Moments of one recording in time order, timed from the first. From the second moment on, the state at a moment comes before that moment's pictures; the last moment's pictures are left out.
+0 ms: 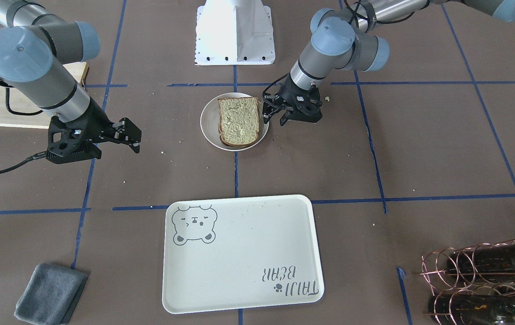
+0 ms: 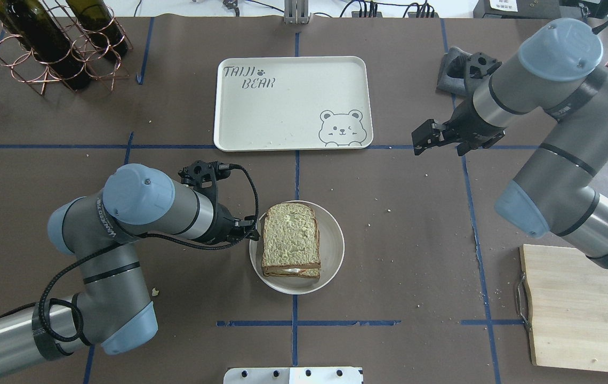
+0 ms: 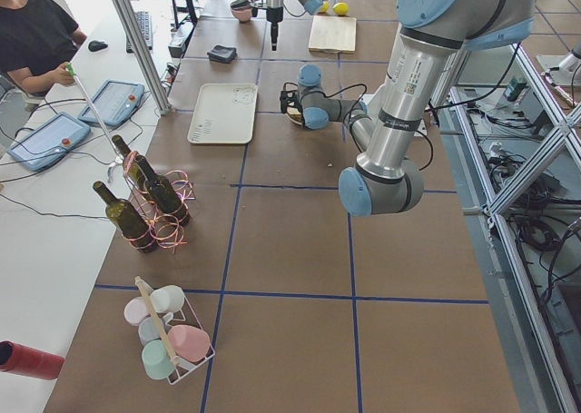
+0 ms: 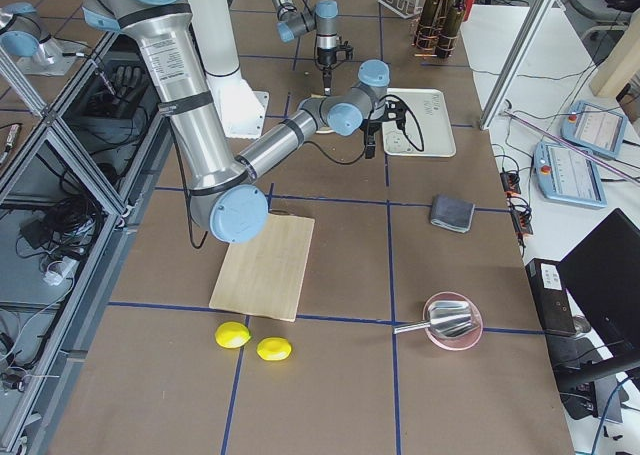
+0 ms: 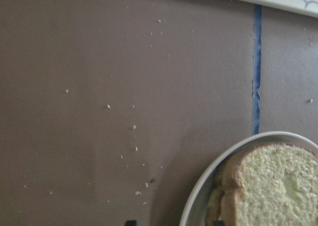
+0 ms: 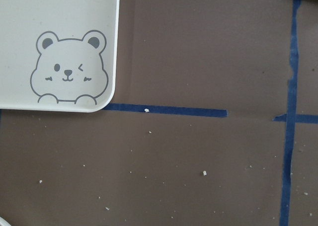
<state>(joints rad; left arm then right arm) -0.44 -2.04 -1.70 -2.07 -1.91 -1.40 0.88 -1.21 1.79 -1.40 2.19 0.92</state>
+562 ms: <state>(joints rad) -0.42 -2.05 -1.68 -2.07 -1.89 -1.40 0.94 -1.23 1.79 -1.40 2.23 0.87</state>
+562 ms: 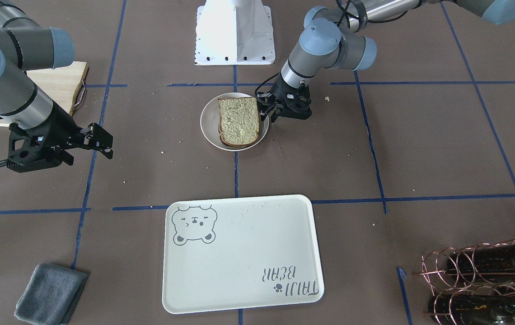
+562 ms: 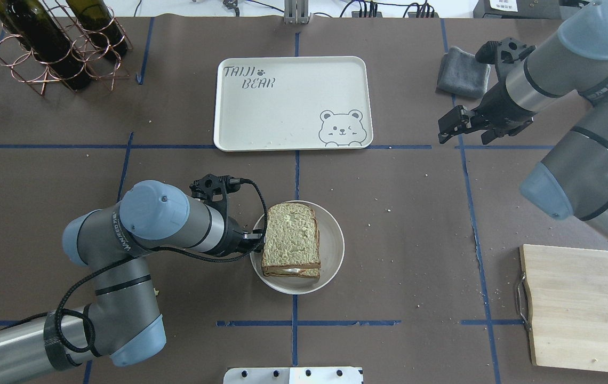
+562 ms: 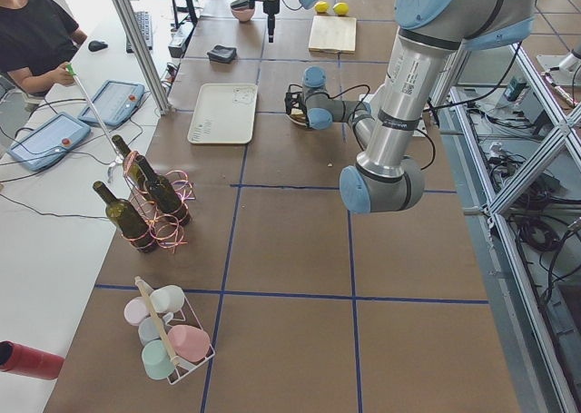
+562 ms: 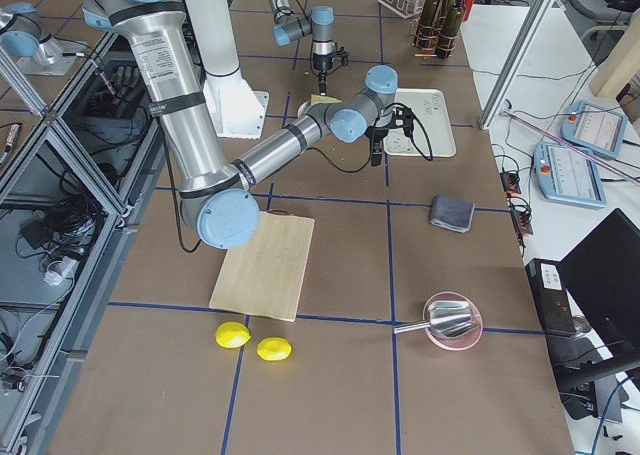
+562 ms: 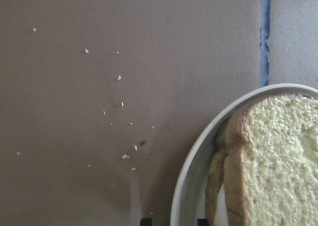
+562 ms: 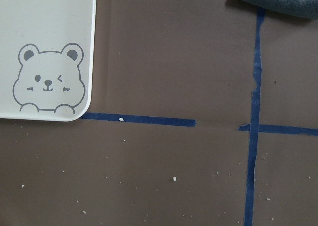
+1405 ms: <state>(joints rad) -0.41 -2.07 -1.66 -2.08 -1.90 -1.39 1.01 -1.29 1.79 -1.40 2.27 0.77</state>
